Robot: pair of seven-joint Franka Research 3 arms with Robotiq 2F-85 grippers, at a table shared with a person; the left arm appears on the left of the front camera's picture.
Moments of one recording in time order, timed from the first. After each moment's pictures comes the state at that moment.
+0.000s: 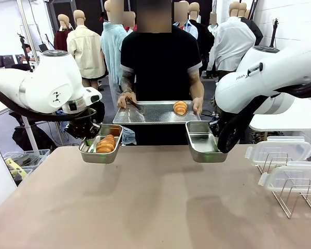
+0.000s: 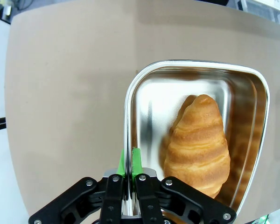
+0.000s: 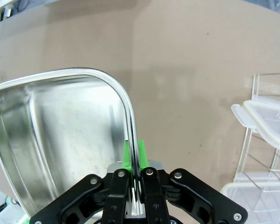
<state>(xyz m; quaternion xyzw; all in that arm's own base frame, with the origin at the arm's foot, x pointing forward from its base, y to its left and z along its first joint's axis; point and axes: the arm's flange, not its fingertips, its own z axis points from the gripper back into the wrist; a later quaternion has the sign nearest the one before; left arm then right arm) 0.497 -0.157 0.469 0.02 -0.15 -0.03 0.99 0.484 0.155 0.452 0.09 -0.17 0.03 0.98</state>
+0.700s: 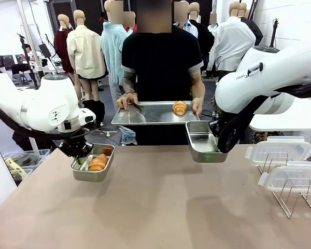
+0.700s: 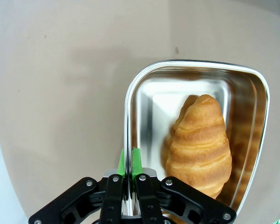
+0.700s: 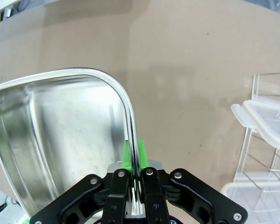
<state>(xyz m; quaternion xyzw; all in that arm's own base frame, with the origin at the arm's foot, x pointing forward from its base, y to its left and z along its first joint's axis) 0.513 -0.110 0.381 0.03 -0.09 -0.02 0.99 0.484 0.155 0.452 0.09 -0.17 0.03 0.98</state>
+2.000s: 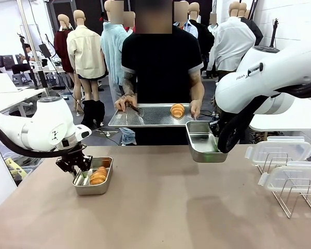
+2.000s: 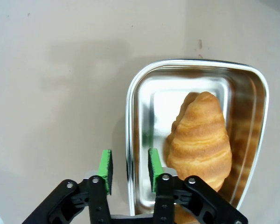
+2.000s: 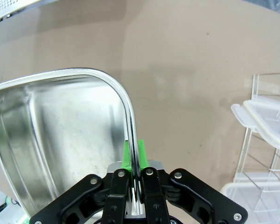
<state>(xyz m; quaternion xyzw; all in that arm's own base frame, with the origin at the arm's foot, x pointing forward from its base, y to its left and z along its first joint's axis) 0.511 -0.092 0.329 0.00 -0.09 0.01 1.00 0.484 0.155 0.452 0.09 -0.17 0.03 0.98</state>
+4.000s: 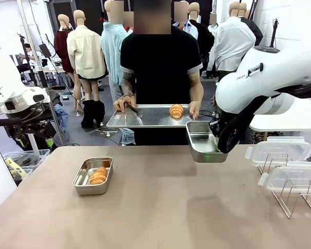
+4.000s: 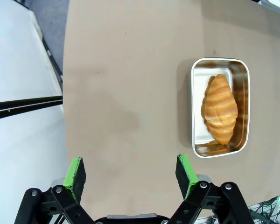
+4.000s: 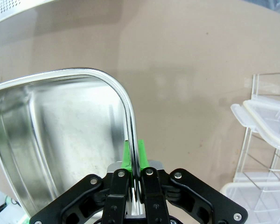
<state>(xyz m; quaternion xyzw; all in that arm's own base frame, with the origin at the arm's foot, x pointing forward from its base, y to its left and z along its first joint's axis) 0.463 0.008 0.486 0.02 -0.13 -0.02 0.99 0.484 0.154 0.452 0.09 -0.17 0.03 0.98</state>
